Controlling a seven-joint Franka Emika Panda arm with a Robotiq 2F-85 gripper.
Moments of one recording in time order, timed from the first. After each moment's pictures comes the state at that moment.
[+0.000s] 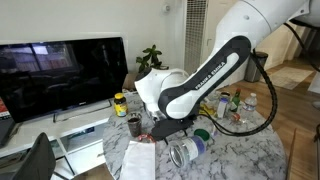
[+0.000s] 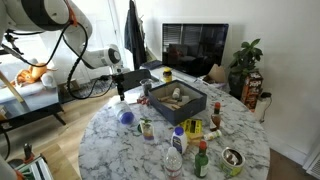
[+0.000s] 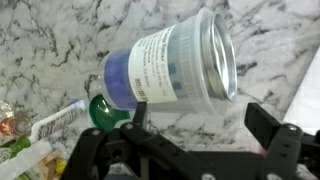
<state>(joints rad) 0.45 0.66 0.10 -1.69 -0.28 2.04 1.27</state>
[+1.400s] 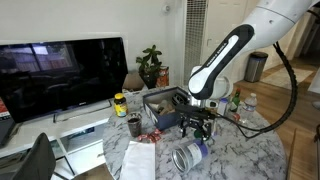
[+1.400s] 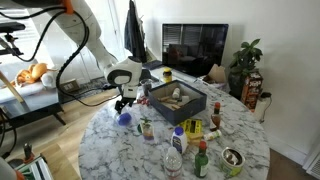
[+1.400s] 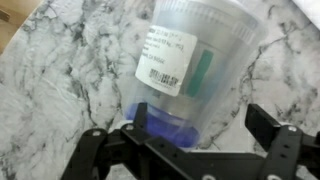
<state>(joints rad) 0.16 0.46 0.13 -2.21 0.56 2.55 1.19</state>
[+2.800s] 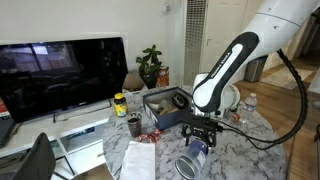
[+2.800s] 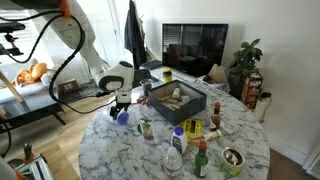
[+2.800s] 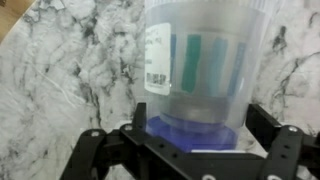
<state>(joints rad) 0.23 0.47 0.13 -2.29 0.57 2.66 1.15</state>
